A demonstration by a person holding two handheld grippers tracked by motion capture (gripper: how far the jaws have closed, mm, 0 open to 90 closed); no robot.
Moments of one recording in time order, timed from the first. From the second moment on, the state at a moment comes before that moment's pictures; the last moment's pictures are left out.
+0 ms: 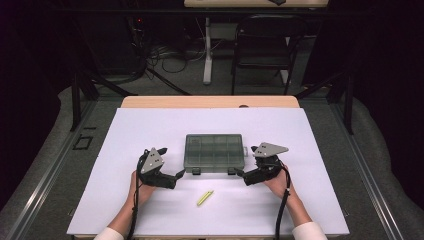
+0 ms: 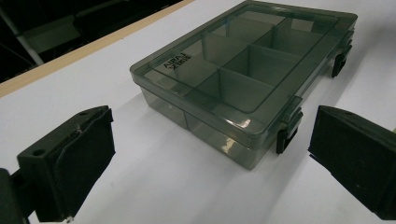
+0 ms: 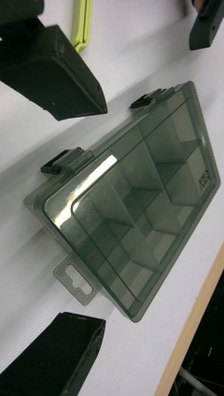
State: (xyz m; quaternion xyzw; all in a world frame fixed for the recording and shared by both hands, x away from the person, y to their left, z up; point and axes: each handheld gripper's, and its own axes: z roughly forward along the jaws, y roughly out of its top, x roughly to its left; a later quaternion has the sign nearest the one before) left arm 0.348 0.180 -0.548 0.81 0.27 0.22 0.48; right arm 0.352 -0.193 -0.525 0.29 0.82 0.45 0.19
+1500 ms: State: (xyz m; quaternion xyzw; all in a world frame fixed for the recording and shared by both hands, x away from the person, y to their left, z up) left arm 0.357 0.168 -0.564 0.85 0.23 0.17 0.44; right arm 0.351 -0.191 -0.546 0.29 0.85 0.39 0.18
